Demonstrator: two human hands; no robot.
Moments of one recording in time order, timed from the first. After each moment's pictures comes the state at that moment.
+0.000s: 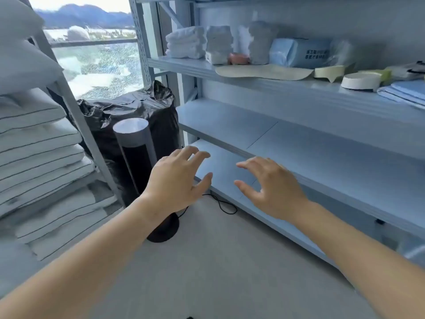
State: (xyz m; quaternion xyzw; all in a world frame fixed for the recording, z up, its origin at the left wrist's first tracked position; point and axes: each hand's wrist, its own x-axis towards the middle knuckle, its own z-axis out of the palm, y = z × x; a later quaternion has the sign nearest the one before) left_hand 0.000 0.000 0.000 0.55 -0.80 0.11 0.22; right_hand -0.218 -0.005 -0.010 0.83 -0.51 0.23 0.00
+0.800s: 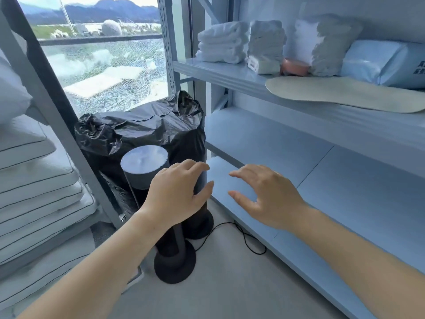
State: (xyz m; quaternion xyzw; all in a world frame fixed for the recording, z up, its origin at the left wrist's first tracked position) left_hand 0.128 -0.308 -0.009 0.62 -0.74 0.09 0.23; right_hand -0.076 -0.337 -0.005 0.88 -0.44 0.19 -0.03
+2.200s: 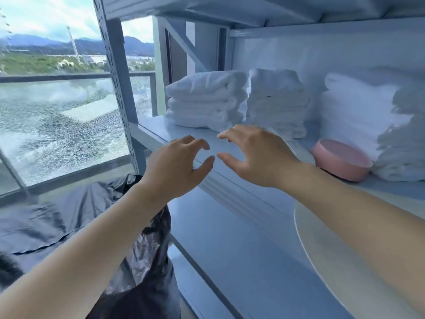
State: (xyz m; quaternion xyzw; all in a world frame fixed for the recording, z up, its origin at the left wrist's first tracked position) left_hand 0.157 -0.924 0.072 0.59 -0.73 0.16 0.30; right_hand -0.031 -0.949 0.112 0.89 -0.39 0.23 0.08
